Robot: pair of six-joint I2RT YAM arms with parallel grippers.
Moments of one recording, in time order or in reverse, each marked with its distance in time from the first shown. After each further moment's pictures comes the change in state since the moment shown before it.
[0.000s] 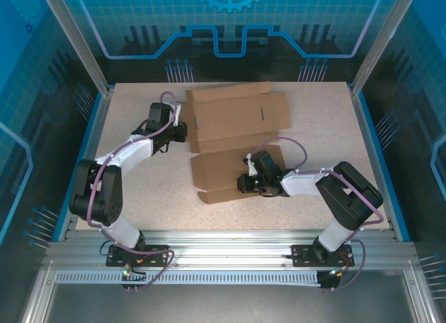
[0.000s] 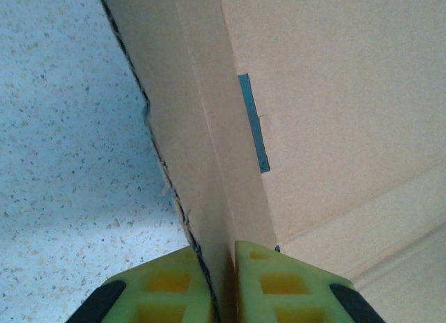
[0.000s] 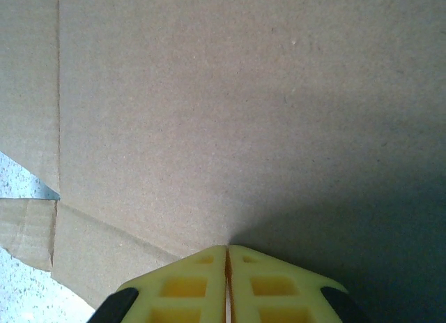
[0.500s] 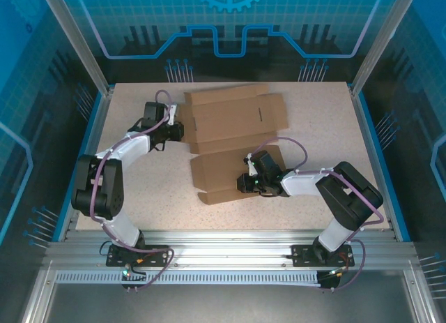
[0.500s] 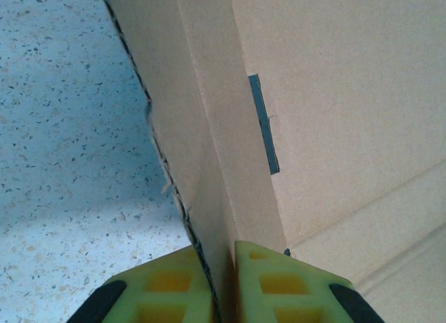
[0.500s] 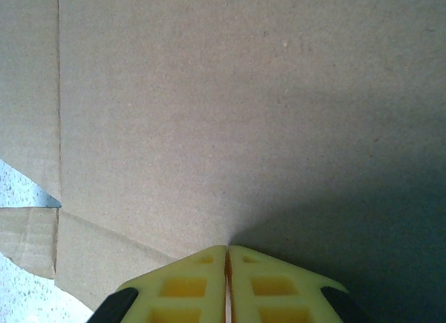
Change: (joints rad) left arm 0.056 0.042 0.013 -0.008 0.084 -0.005; right arm 0.001 -0.002 0.000 0.000 0.000 0.023
